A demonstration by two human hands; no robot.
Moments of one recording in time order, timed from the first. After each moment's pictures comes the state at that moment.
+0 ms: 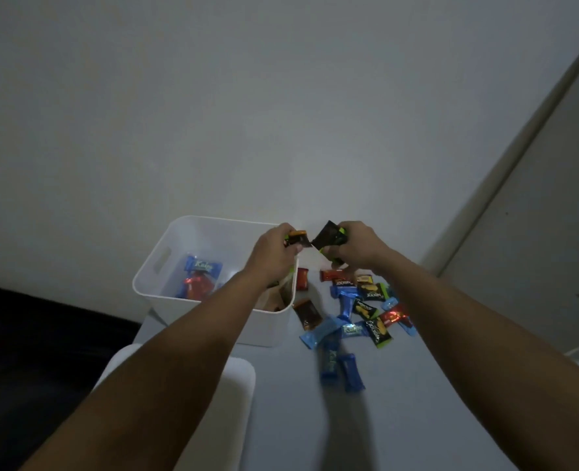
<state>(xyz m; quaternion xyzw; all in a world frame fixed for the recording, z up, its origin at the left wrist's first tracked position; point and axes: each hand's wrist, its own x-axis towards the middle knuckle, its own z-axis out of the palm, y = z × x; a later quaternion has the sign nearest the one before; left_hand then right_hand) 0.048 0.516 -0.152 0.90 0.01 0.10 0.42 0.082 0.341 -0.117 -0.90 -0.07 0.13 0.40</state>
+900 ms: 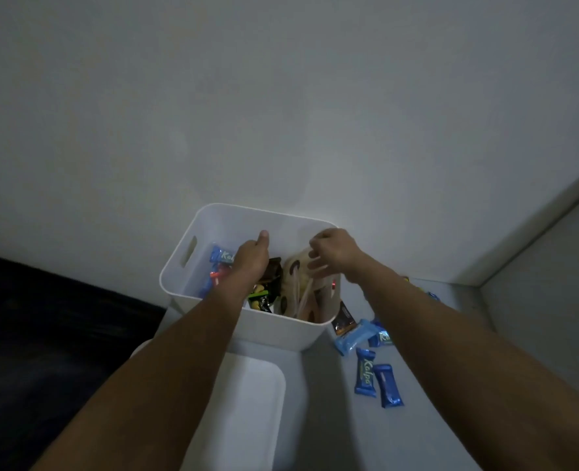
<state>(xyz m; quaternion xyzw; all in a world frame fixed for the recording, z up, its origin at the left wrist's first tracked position) 0.082 0.613 -0.207 0.77 0.31 -0.03 0.55 0.111 0.458 -0.166 -0.82 0.02 0.24 0.53</state>
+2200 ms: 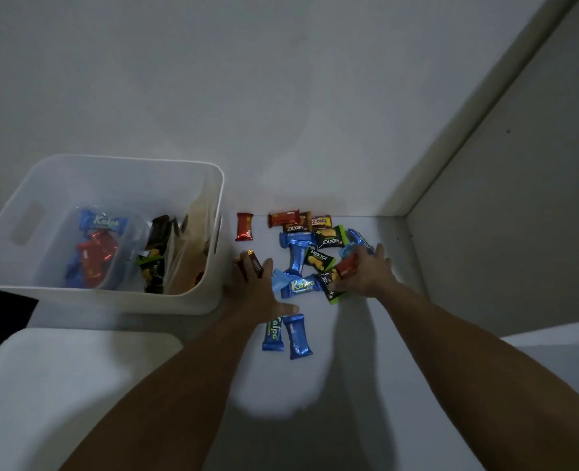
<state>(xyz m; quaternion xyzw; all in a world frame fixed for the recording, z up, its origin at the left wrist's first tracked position) 0.060 0.419 -0.368 0.96 0.04 -0.25 0.15 0.109 0.191 -0.323 -0.94 0.11 0.25 0.21</state>
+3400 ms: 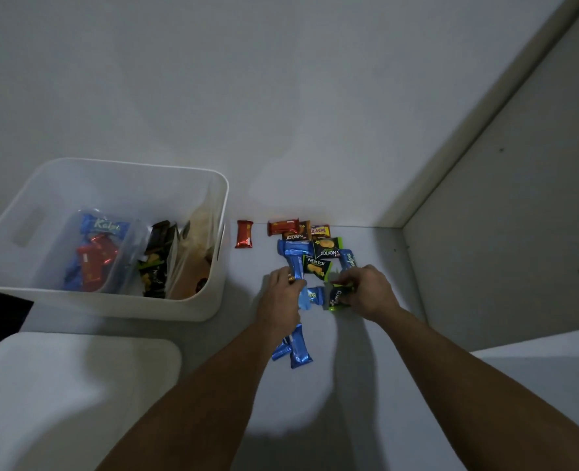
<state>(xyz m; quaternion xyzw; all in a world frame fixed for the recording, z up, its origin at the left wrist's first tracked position) 0.052 0.377 -0.358 0.98 -0.07 -0.09 0.19 0.088 0.189 -0.323 -0.96 0.01 0.16 0.23</state>
